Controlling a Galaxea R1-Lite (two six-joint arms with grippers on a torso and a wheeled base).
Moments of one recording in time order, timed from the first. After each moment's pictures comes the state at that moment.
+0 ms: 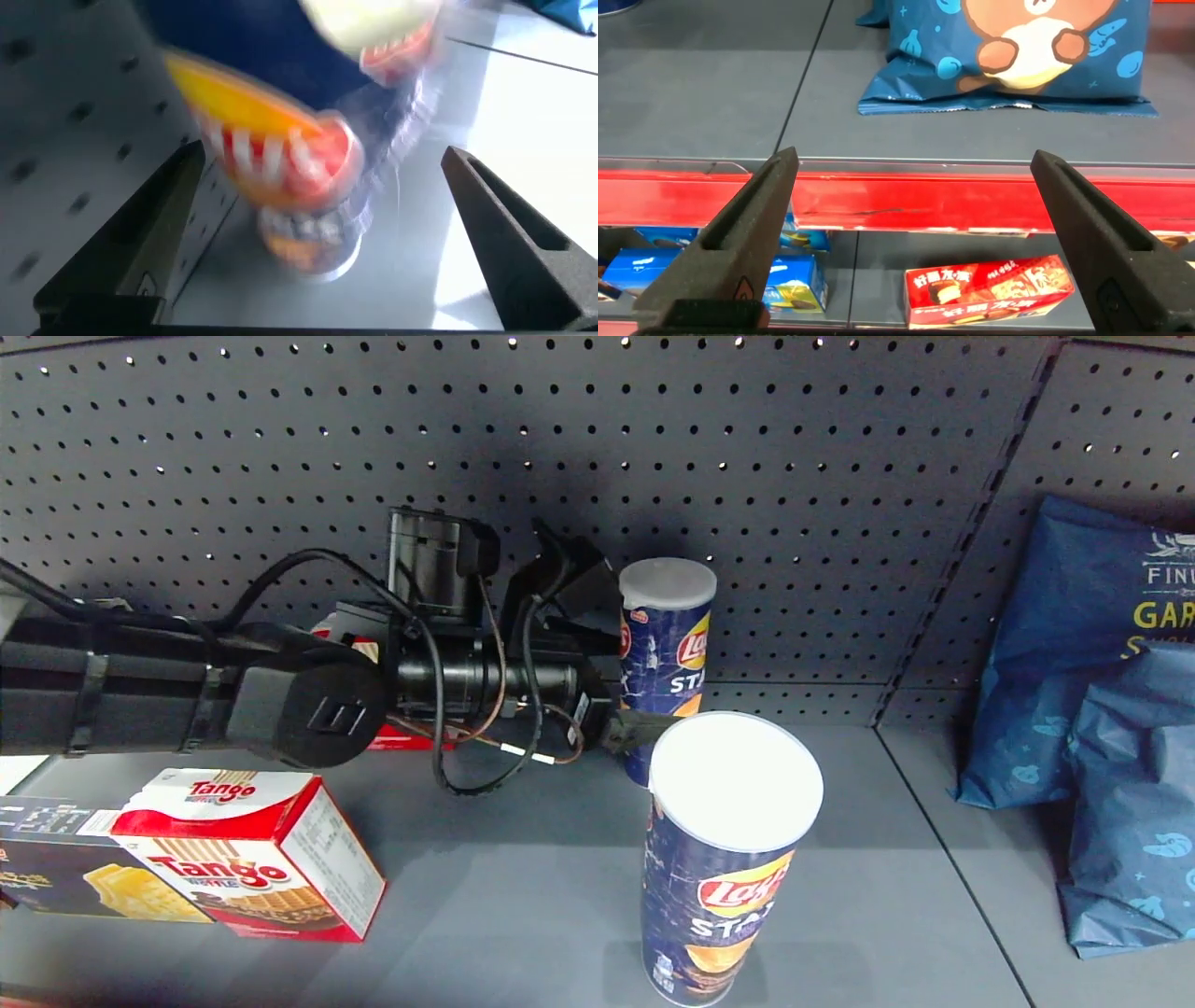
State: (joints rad) left arm -0.51 1.91 -1.33 -0.26 -0.58 0.34; right arm 0.00 0.00 0.00 0.00 -0.01 0.00
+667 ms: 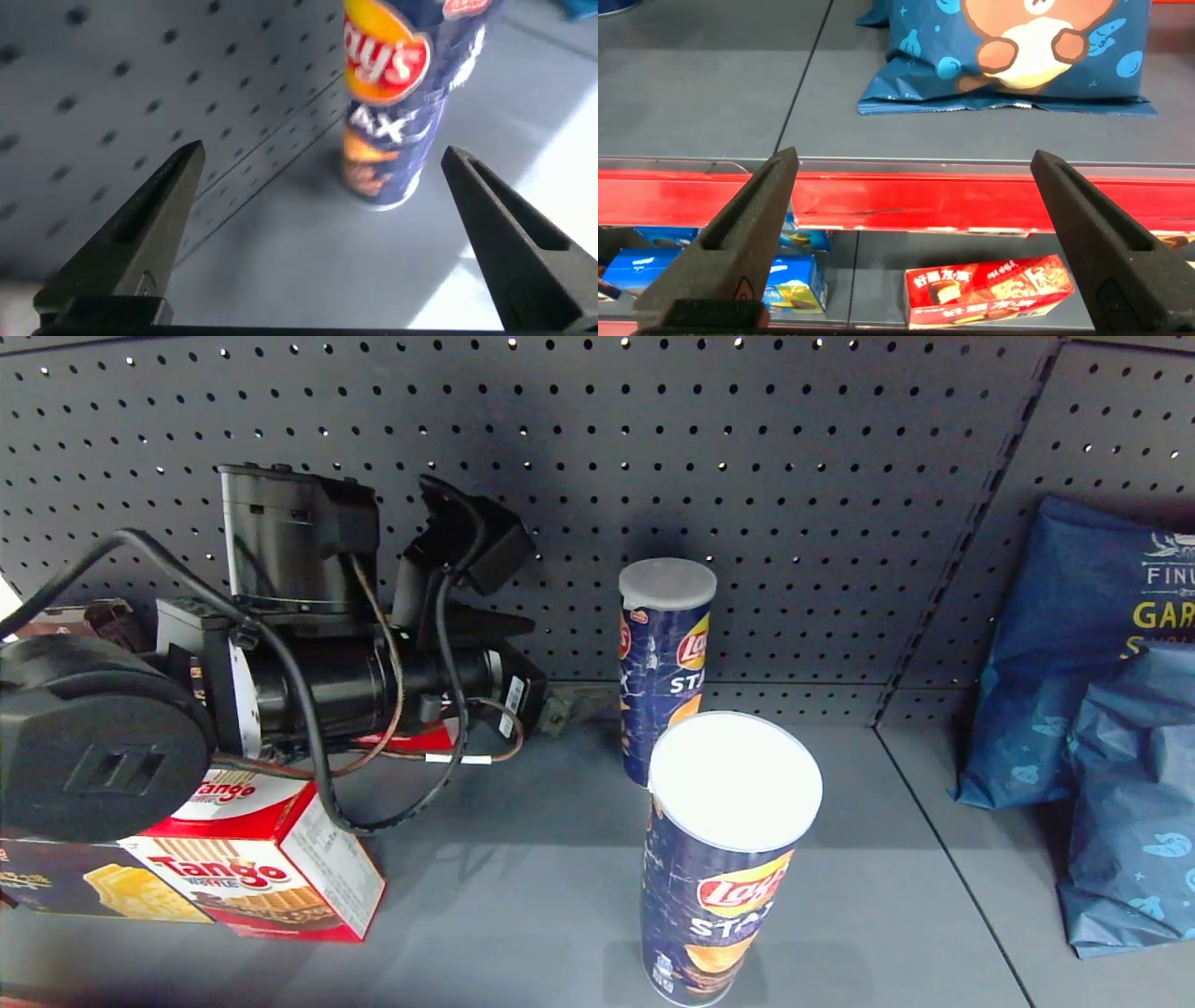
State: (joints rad) left arm -0.52 1.67 -1.12 -0.29 -0.15 0.24; right arm 0.00 0.00 0.00 0.00 -0.01 0.00
